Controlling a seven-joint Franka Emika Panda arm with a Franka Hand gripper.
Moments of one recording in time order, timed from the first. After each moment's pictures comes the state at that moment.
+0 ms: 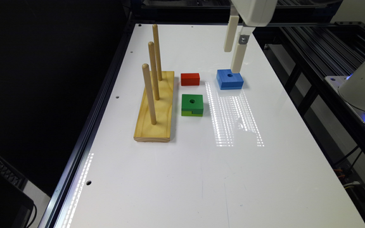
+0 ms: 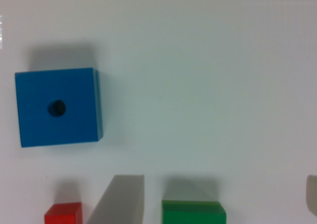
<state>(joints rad) -0.02 -0.14 0.10 -2.53 0.07 2.42 0.81</state>
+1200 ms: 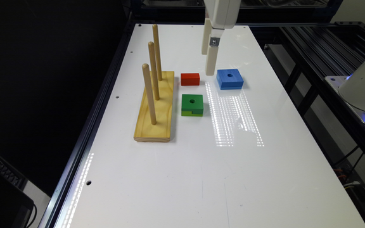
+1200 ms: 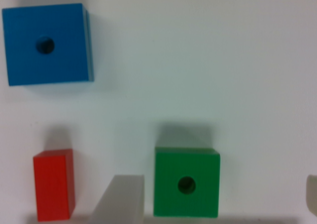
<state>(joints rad) -0.02 0.01 0.11 -2.37 0.07 2.42 0.81</state>
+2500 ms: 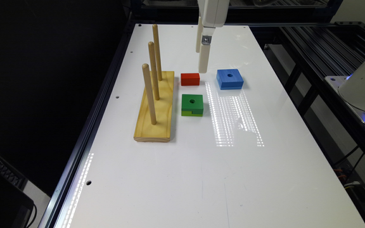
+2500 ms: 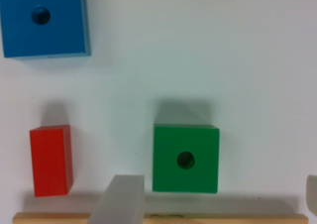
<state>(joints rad) -0.05 0.02 0.11 -2.35 0.05 2.42 0.81</state>
